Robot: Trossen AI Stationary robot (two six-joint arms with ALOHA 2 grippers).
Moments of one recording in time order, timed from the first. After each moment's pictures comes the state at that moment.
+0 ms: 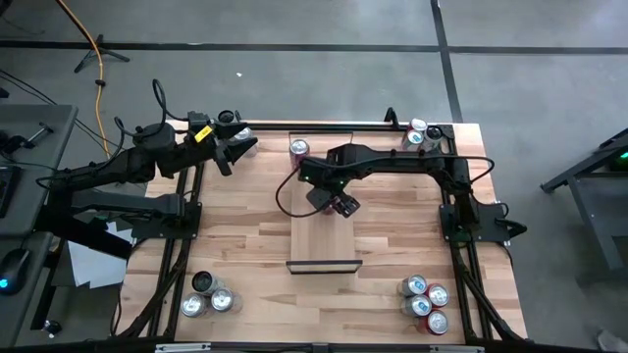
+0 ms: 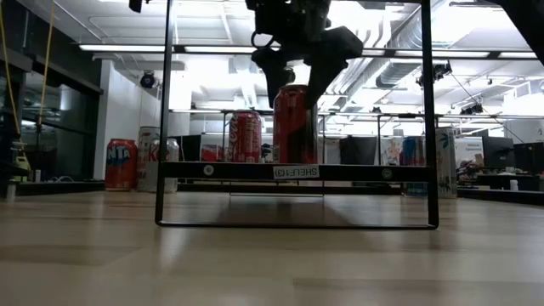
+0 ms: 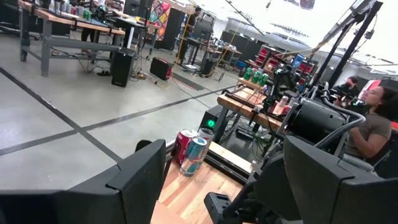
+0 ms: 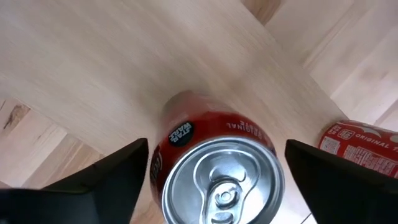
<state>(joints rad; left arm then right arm) 0.18 0.74 0.92 -0.17 -0.30 -0.34 -0.07 2.04 1.95 -1.22 0.00 -0.83</state>
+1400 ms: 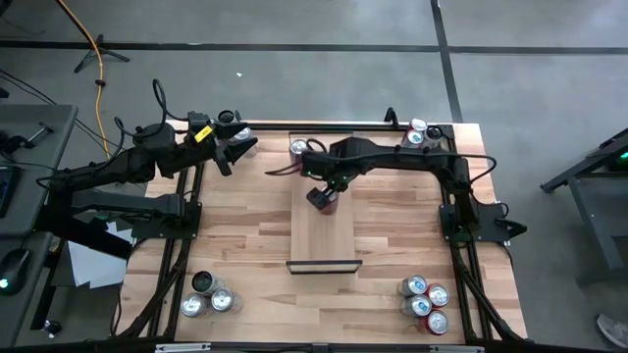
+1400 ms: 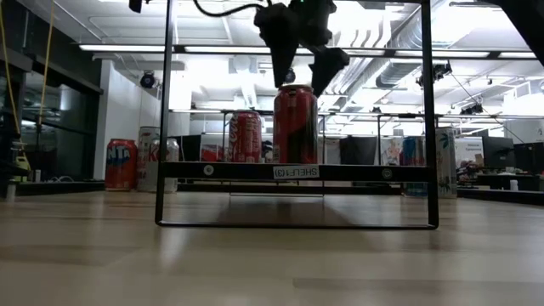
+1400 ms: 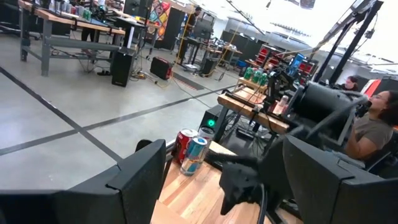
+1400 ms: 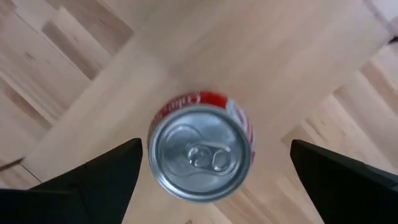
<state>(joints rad) 0.18 0.74 0.92 -0.17 -0.30 -0.34 -0.08 2.04 2.03 -1.36 0.06 0.67</state>
